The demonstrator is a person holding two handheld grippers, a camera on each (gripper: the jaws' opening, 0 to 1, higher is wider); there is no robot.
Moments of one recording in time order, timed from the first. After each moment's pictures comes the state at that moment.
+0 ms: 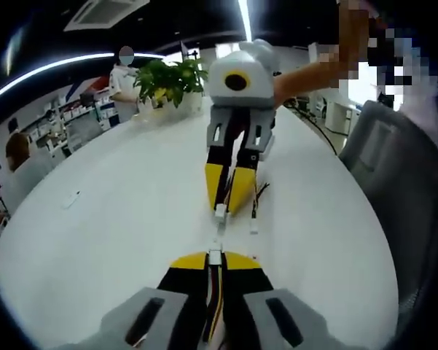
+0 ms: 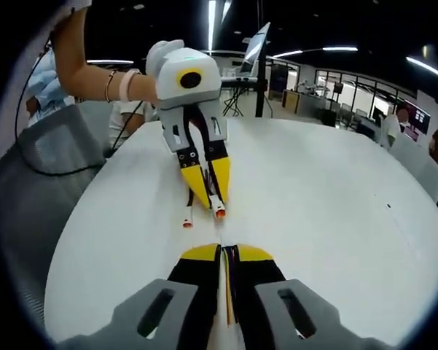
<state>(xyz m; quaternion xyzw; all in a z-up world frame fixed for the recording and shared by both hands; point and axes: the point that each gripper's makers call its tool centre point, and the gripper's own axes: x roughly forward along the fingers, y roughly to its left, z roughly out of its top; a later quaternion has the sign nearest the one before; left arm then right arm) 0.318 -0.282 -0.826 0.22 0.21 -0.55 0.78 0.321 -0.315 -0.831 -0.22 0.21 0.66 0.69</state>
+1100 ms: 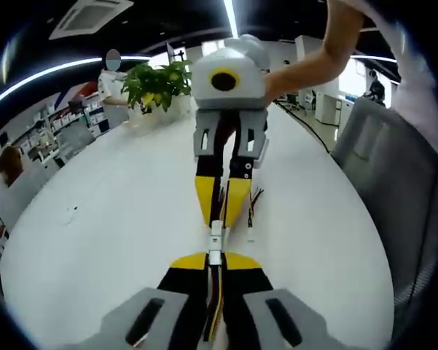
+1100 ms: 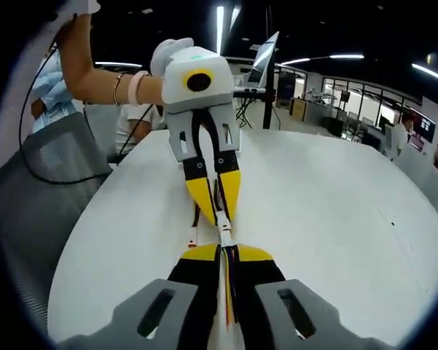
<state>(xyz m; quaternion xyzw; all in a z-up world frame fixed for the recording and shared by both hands) 0.318 -0.287 -0.811 0.24 0.20 -0.57 0.76 0.318 -0.297 -0.817 -0.21 0.19 0.67 0.68</state>
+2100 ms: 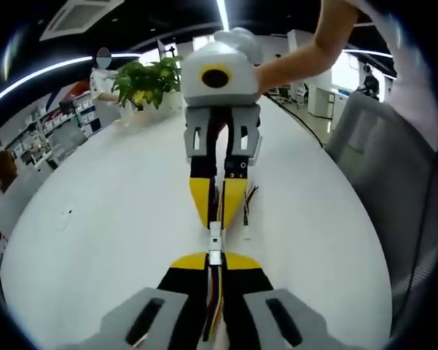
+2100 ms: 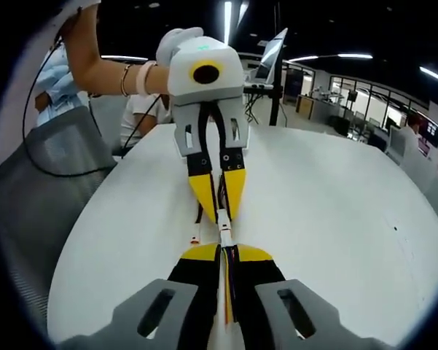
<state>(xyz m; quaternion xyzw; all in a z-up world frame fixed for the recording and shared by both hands) 0.319 -0.286 -0.817 0.26 0.21 -0.58 0.74 0.315 -0.299 -0.818 -0.23 0.19 0.68 0.66</state>
